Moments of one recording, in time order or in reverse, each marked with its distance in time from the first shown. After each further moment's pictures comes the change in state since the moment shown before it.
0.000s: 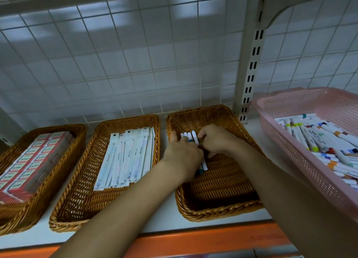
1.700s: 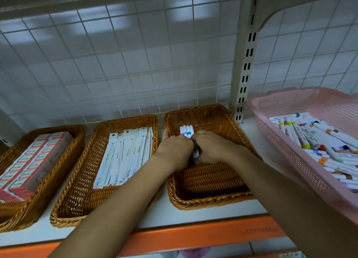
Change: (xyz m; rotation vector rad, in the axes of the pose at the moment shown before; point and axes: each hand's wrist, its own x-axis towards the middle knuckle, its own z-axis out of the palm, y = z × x) left_hand 0.015 -0.014 0.017 -0.211 0.097 -0.056; right_hand -0.017 0.003 0.013 -0.447 0.031 -0.272
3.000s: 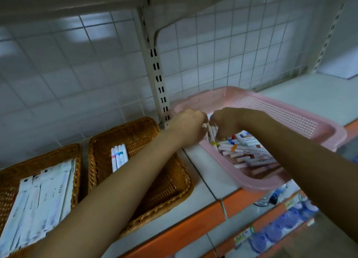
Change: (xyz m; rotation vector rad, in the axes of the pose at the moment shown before) left_hand 0.092 0.149 -0.087 -0.243 0.308 0.401; right_hand -0.119 0.146 -0.089 -0.168 -0.107 0.433
